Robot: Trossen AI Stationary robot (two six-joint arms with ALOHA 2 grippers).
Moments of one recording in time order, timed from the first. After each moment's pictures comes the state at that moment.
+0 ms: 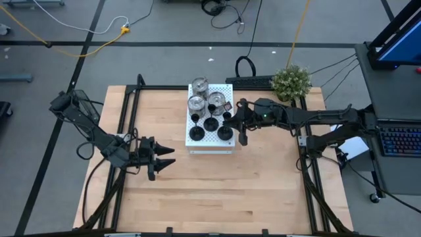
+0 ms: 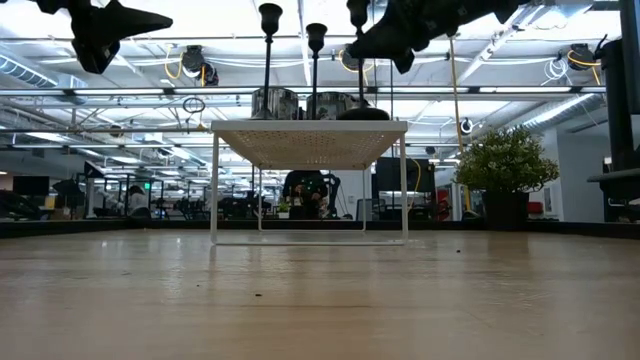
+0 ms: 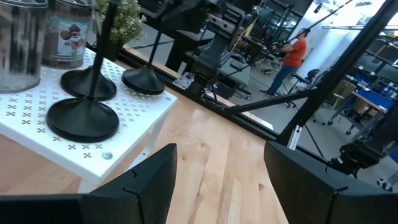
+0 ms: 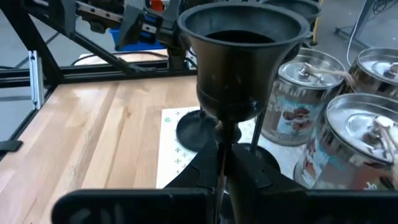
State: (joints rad) left arm -0.67 0.89 0.44 0.31 -0.79 -0.60; right arm -0.14 1.27 0.95 -0.02 -0.10 0.02
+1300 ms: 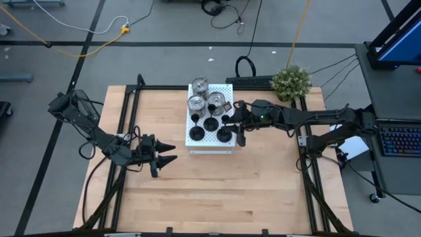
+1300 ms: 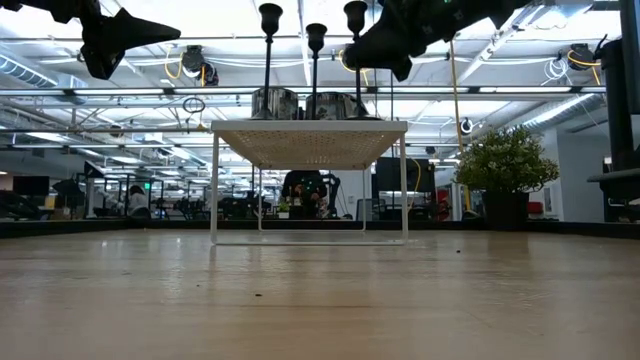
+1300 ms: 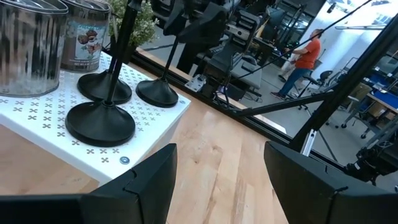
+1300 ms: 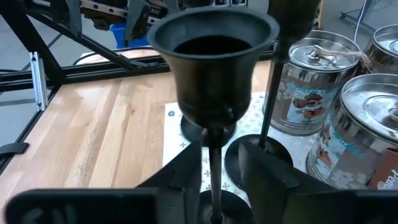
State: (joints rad) left arm -0.63 0.89 0.44 0.29 -0.78 -0.60; right arm -0.14 1.30 0.95 -0.01 -0.10 0.07
